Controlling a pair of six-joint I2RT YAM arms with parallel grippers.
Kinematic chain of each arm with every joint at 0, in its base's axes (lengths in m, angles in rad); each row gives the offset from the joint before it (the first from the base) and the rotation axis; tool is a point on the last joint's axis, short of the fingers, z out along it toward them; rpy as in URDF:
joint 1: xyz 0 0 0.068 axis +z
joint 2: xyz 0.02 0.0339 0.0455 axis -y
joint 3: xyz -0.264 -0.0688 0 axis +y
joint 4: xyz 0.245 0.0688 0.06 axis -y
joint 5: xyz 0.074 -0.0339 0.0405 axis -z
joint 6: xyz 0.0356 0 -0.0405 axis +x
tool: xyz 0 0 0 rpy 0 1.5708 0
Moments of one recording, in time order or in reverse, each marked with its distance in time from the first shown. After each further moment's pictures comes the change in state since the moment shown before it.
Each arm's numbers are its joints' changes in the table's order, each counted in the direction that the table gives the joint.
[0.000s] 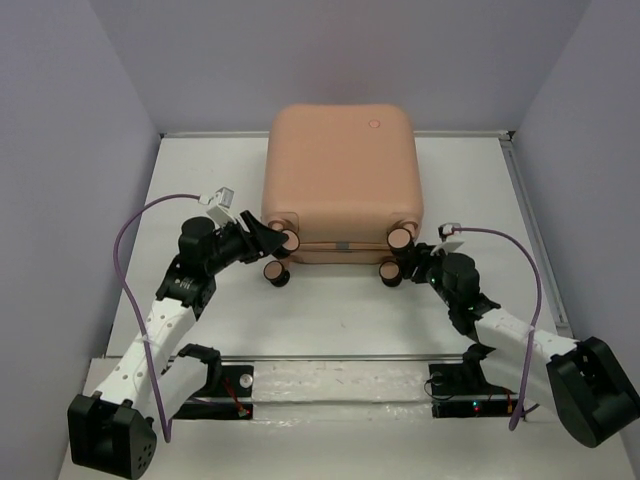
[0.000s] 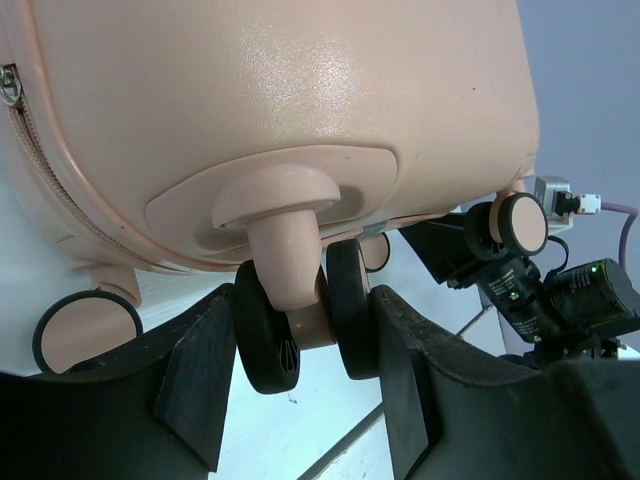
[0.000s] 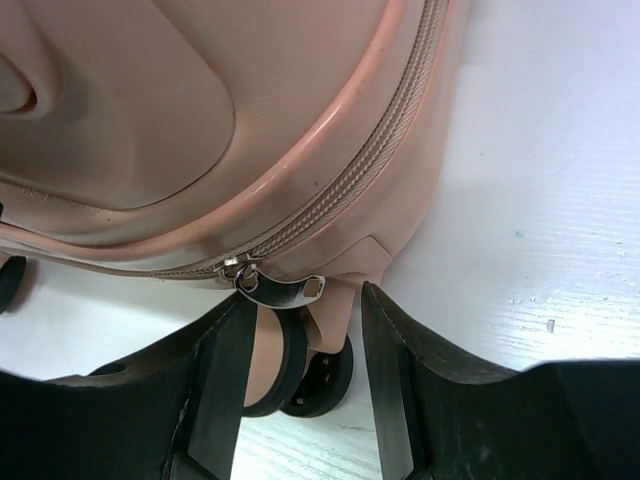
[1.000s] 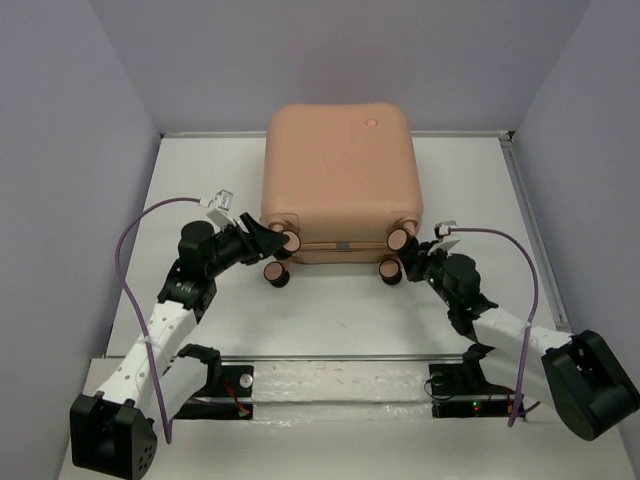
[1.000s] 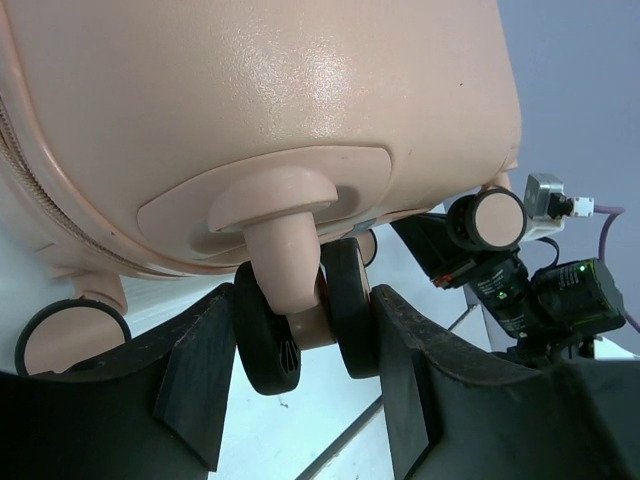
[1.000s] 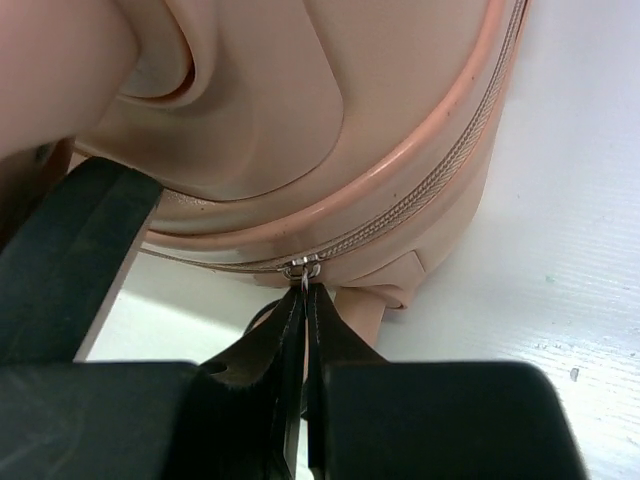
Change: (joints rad) left arm 0.007 0.008 0.048 0.078 0.030 -0.030; right arm -0.005 -0.039 0.008 0.121 -0.077 -0.076
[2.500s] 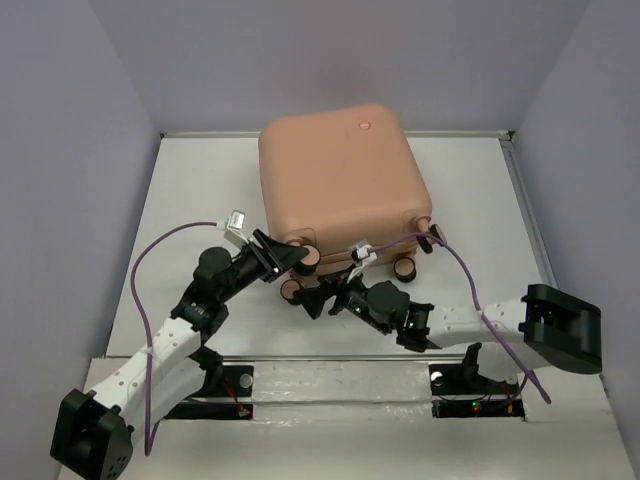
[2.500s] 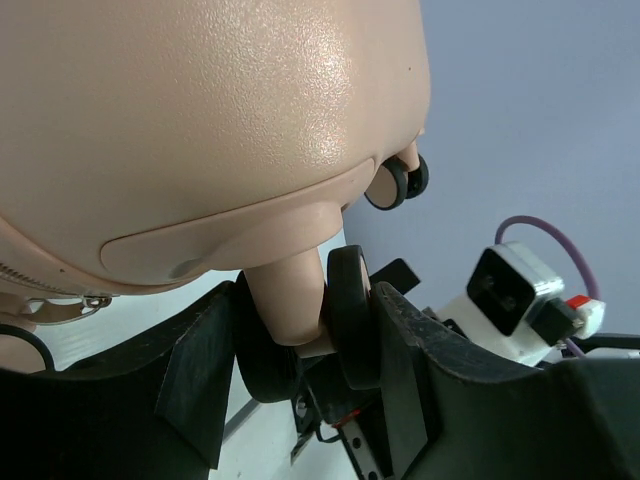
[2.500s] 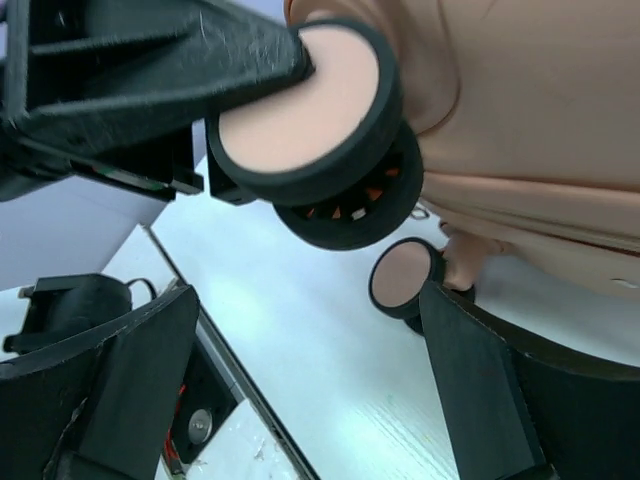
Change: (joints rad) left arm -0.237 0.084 0.187 0.261 -0.146 -0.368; right arm 0.793 -0.353 -0.318 0.180 0.375 0.262
